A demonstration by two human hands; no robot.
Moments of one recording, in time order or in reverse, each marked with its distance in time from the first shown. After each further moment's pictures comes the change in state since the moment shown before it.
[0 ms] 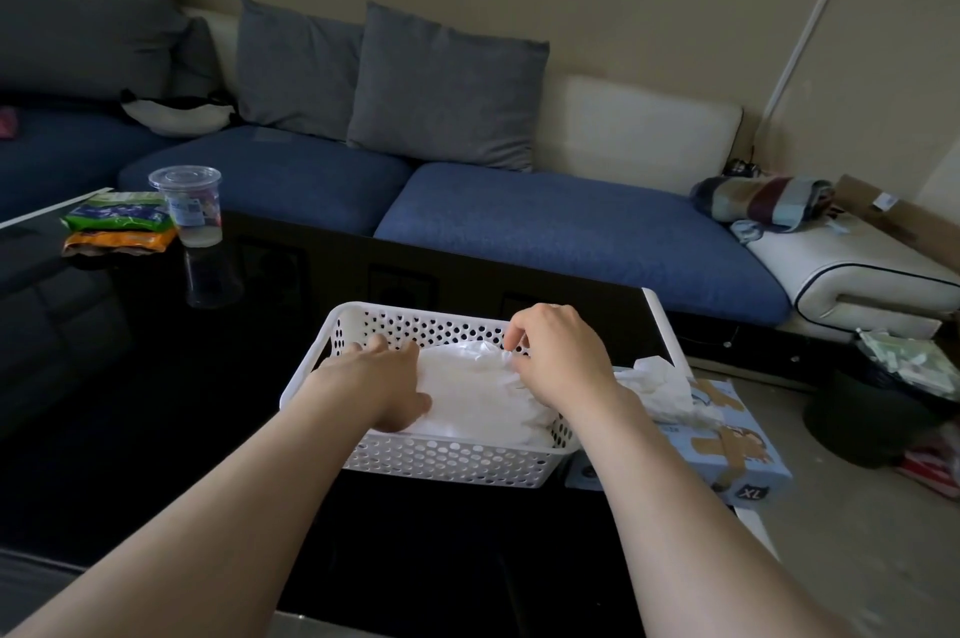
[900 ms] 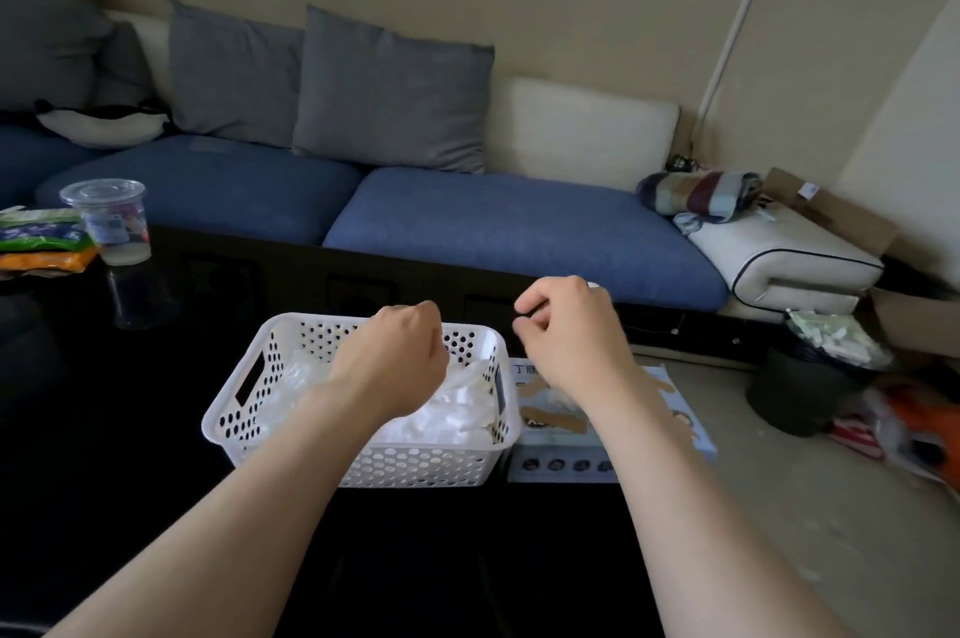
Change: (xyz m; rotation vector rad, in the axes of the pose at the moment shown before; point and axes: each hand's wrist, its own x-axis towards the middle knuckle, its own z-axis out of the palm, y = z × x) left_hand 0.007 0.063 -0.006 -0.273 0.614 0.280; right_hand -0.034 0.035 -0.059 0.244 0.231 0.186
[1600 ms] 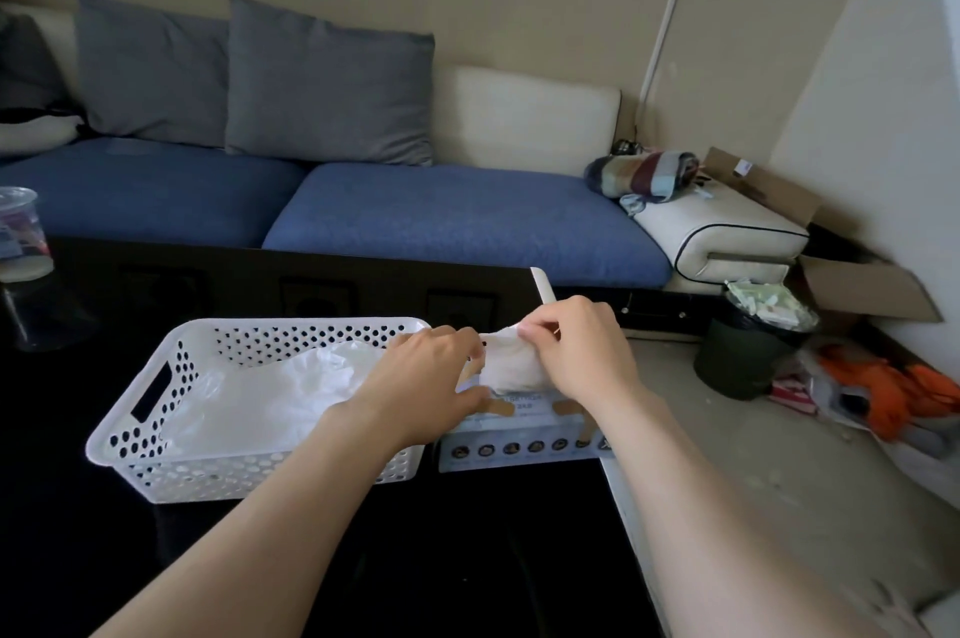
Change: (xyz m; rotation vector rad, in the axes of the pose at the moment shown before) left_hand 0.005 0.078 0.050 -0.067 -0.190 0.282; right_hand -0.009 0.101 -0.018 -0.013 -0.001 0.063
